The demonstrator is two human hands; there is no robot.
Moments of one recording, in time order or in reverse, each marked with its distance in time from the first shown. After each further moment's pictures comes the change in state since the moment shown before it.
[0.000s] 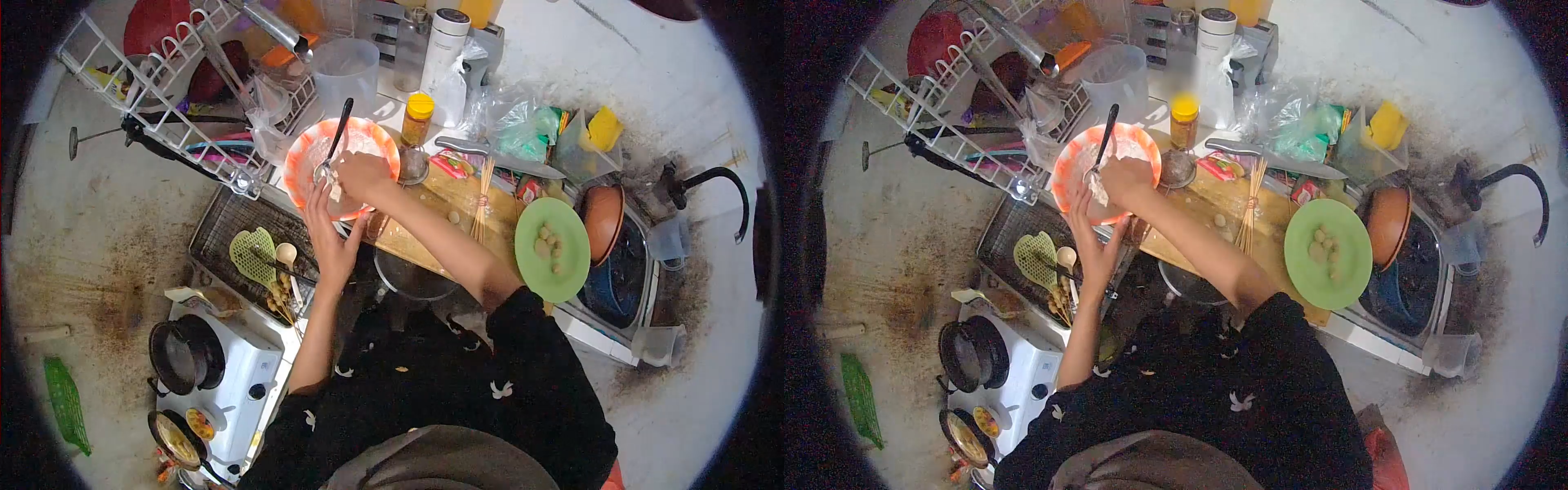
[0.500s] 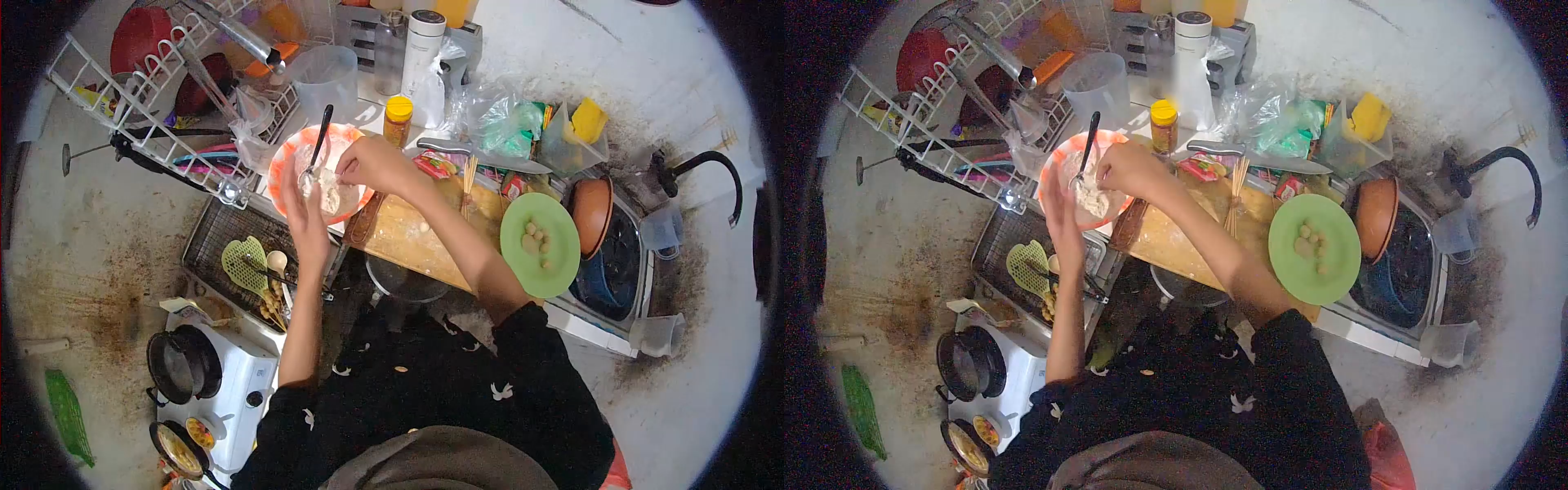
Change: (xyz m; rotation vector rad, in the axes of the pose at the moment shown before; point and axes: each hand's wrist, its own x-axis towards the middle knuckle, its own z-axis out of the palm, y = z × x) left_hand 0.042 0.025 0.001 -0.639 0.150 -0.205; right_hand -0.028 0.026 -0.089 0.417 -0.087 -0.059
